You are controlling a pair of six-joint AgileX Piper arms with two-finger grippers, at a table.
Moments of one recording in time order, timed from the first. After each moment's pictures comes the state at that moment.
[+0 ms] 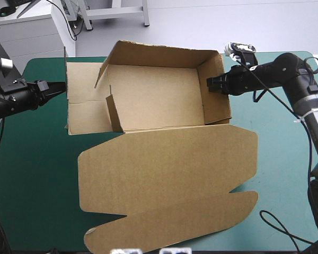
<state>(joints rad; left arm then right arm) 0.45 1.39 -1.30 -1.23 1.22 0.65 0.12 1.67 -1.64 0.66 1.01 -0.34</state>
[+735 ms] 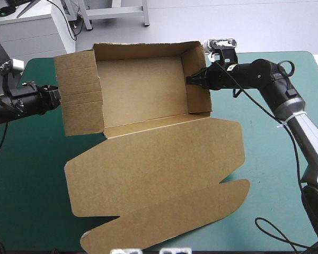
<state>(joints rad) 0.37 1.29 -1.30 -1.15 1.23 0.65 0.28 1.67 -1.63 0.58 0.74 -0.33</state>
